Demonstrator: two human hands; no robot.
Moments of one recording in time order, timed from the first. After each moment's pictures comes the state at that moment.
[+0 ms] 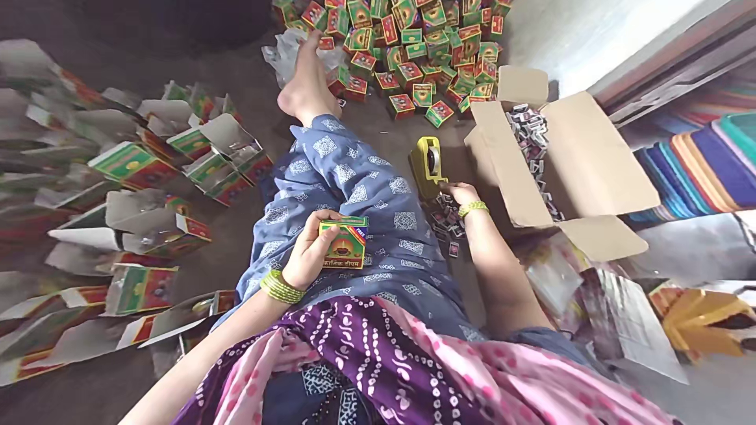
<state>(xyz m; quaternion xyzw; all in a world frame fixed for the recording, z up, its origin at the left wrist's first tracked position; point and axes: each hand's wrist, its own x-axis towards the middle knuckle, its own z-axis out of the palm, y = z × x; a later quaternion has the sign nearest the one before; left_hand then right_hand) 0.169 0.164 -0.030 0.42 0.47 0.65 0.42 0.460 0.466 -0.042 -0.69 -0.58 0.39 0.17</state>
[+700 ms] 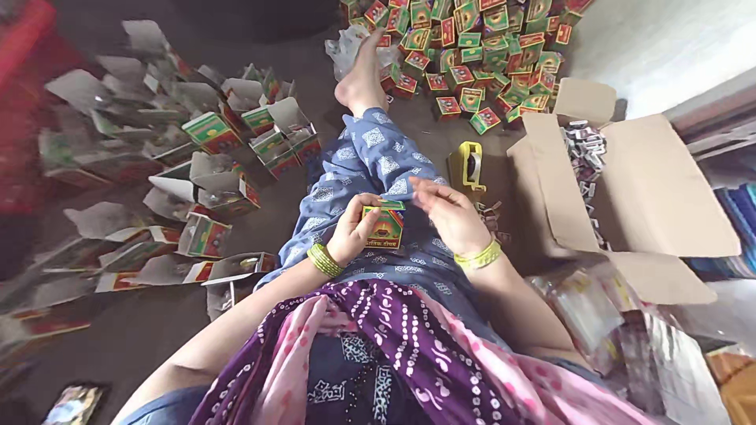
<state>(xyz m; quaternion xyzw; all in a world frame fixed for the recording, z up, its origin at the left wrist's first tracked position) 0.170 0.167 -0.037 0.44 0.51 0.66 0.33 0.345 0.295 0.066 -0.28 -0.62 0.68 0.26</state>
